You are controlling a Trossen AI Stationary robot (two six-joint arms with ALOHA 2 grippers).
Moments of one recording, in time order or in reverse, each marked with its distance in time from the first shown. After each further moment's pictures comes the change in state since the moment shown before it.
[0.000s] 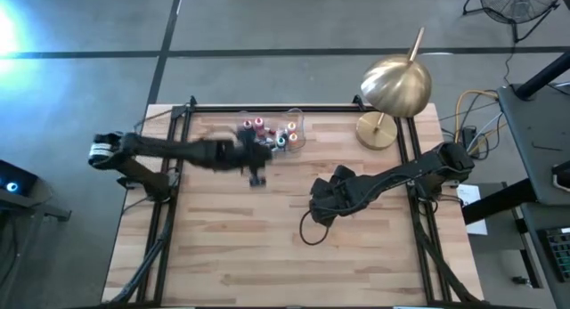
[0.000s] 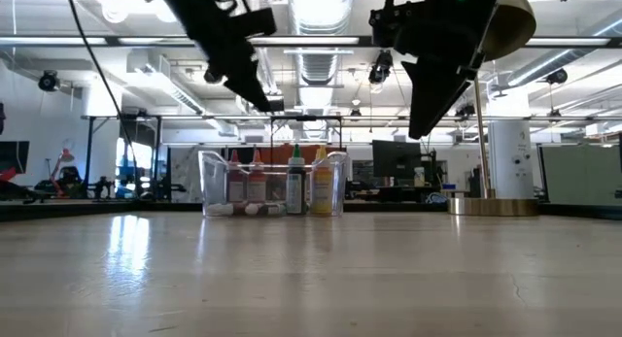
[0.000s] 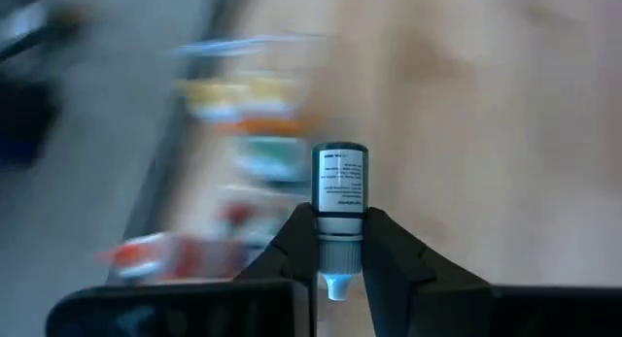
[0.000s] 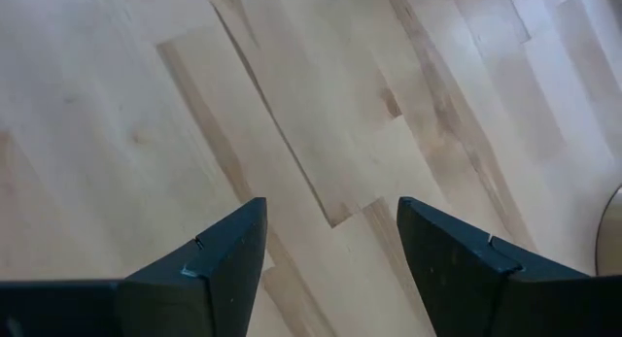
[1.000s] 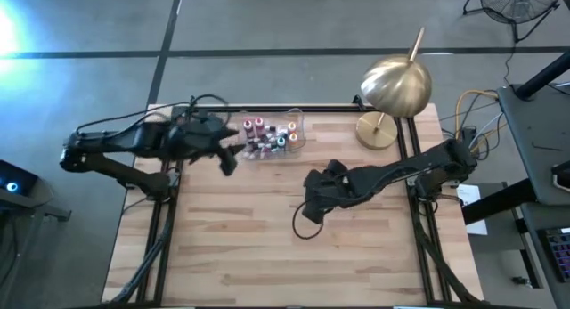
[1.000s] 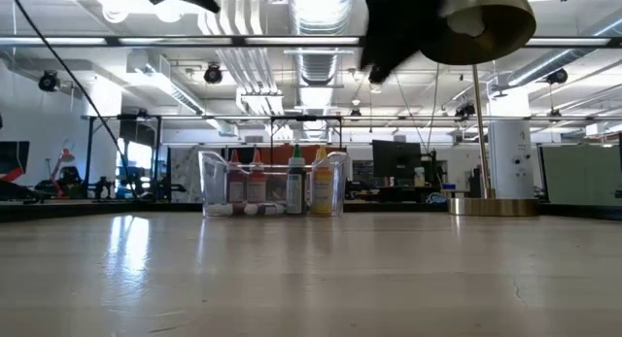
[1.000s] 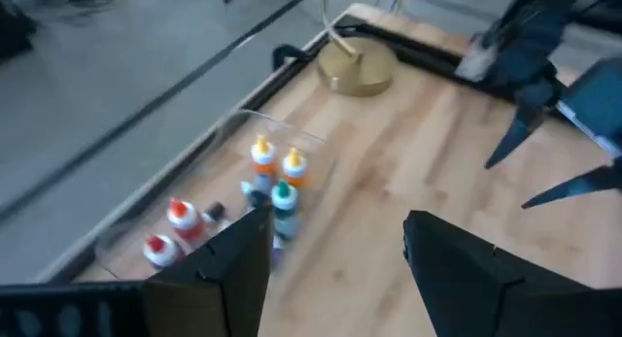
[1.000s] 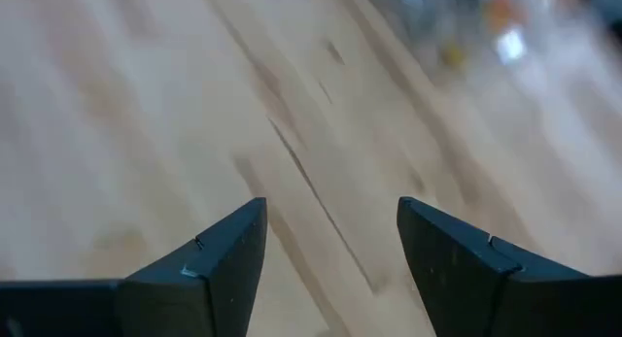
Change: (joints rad) left arm -0.085 -0.344 0.226 -0.340 -0.079 -0.481; right arm -0.022 -0.036 0.135 0.070 -0.005 -0.034
